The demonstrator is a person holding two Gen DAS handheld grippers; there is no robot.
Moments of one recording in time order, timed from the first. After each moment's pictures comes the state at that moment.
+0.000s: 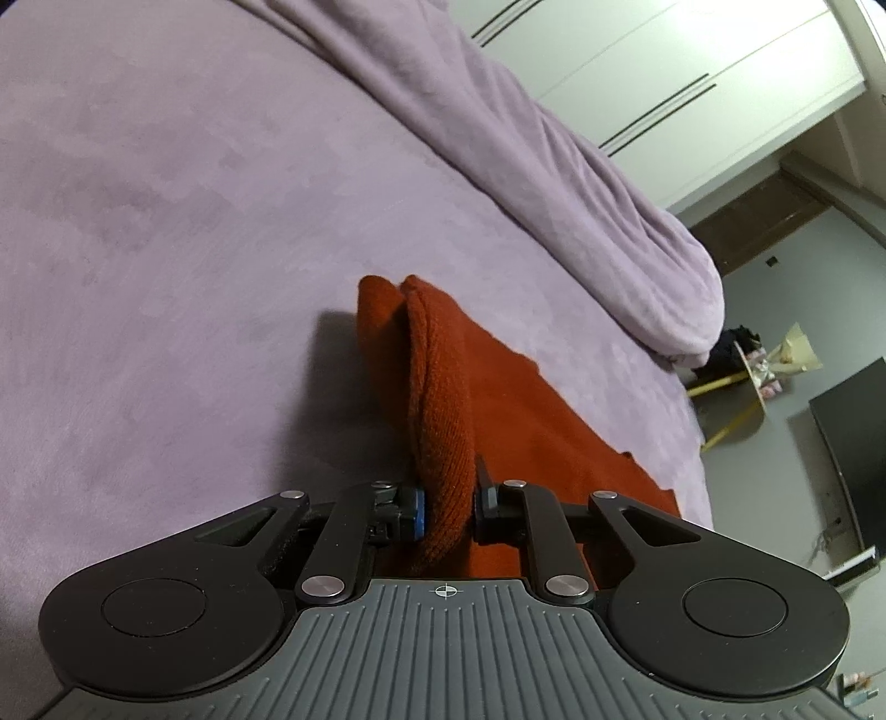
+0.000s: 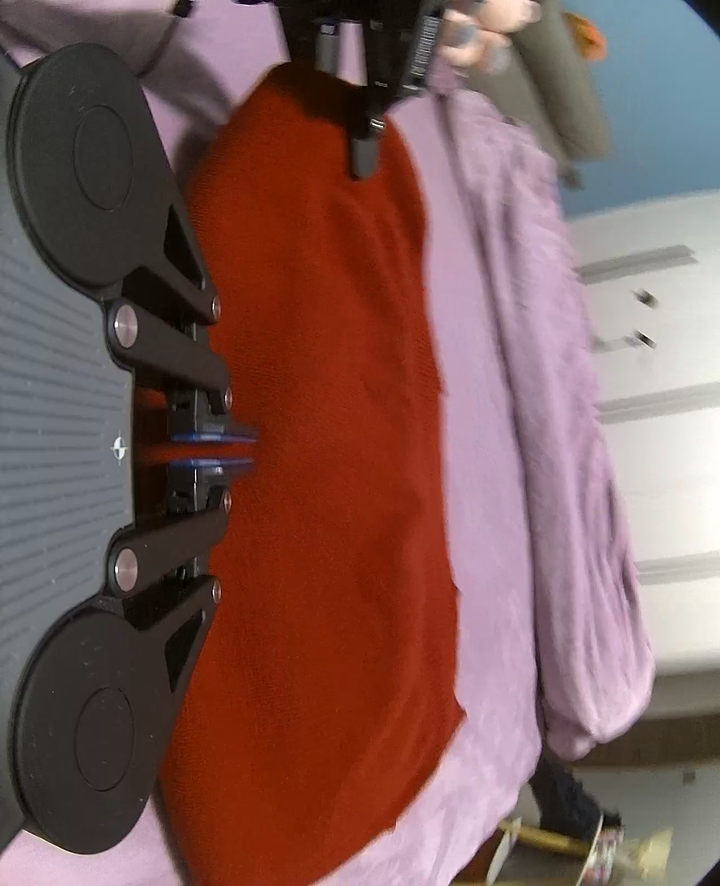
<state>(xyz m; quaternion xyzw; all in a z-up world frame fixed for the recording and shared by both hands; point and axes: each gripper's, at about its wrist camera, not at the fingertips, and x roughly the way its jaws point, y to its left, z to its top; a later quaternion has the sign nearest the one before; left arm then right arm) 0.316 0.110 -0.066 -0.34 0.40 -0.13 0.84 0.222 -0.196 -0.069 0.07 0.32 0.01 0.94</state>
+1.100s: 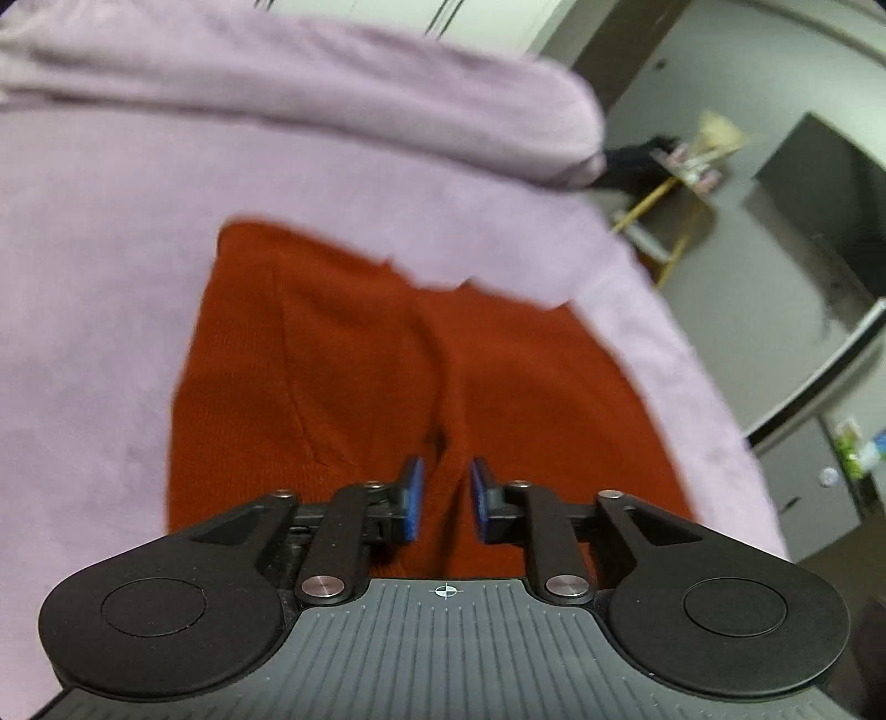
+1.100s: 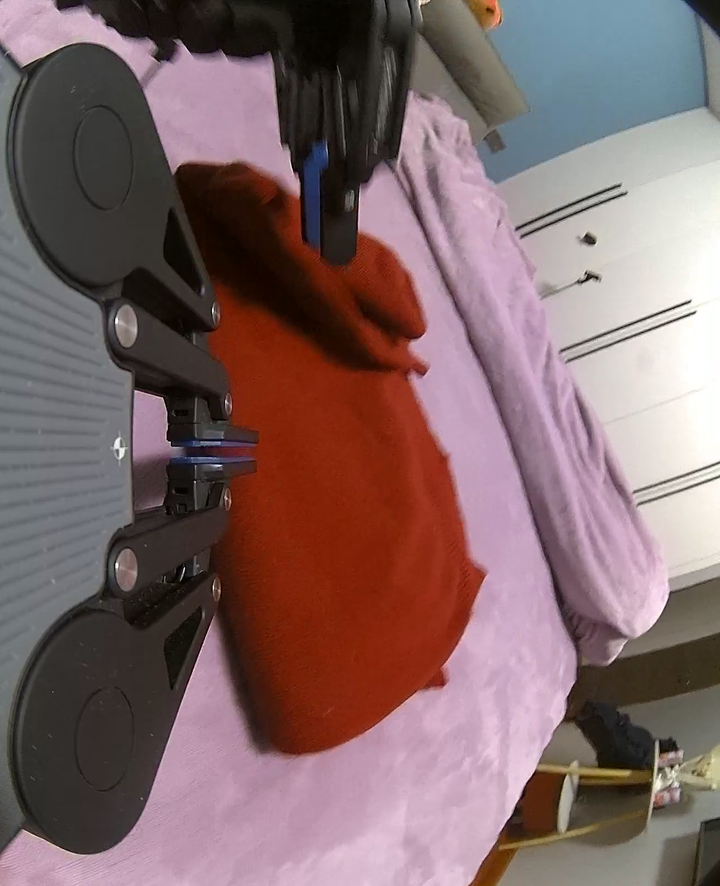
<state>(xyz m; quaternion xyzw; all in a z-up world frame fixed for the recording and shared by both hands) 0.282 -0.059 -0.028 -0.13 0.41 -0.26 0.86 0.174 -0.290 -0.057 0.16 0.31 0.00 0.94</state>
